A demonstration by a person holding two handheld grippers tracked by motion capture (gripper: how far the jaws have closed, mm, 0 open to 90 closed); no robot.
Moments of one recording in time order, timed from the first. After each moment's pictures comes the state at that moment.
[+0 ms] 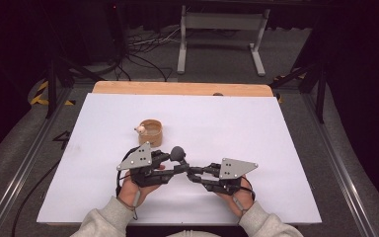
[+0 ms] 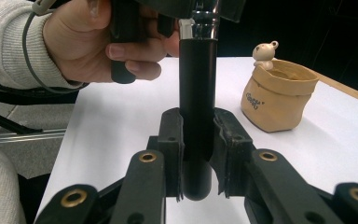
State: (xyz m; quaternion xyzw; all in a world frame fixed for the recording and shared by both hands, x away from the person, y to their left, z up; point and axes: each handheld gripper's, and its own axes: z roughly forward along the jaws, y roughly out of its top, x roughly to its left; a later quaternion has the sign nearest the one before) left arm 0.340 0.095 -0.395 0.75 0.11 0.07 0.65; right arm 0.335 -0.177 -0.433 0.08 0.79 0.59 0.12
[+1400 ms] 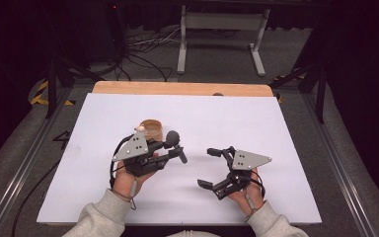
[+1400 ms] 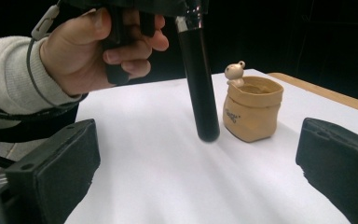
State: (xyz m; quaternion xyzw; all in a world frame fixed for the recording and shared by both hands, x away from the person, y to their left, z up) left arm 0.350 0.107 -0.361 0.75 0.15 0.13 0.63; right arm 0.340 -0.200 -0.416 0.14 0.76 0.63 0.11
